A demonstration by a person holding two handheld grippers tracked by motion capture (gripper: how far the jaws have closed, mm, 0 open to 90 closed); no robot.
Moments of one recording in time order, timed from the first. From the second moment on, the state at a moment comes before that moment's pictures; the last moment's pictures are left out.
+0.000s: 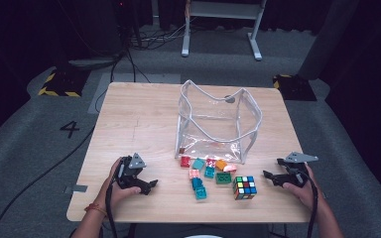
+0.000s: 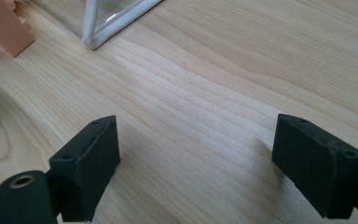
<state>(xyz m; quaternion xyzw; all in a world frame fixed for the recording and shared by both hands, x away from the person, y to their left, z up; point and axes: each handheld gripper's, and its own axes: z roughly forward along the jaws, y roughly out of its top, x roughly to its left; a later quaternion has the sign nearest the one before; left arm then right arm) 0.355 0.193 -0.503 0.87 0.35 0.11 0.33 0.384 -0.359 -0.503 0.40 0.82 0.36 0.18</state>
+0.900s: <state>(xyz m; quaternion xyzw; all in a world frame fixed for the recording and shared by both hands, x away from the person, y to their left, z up) 0.355 0.193 -0.503 0.87 0.35 0.11 0.32 0.344 -0.345 -0.503 0.21 0.89 0.39 0.09</state>
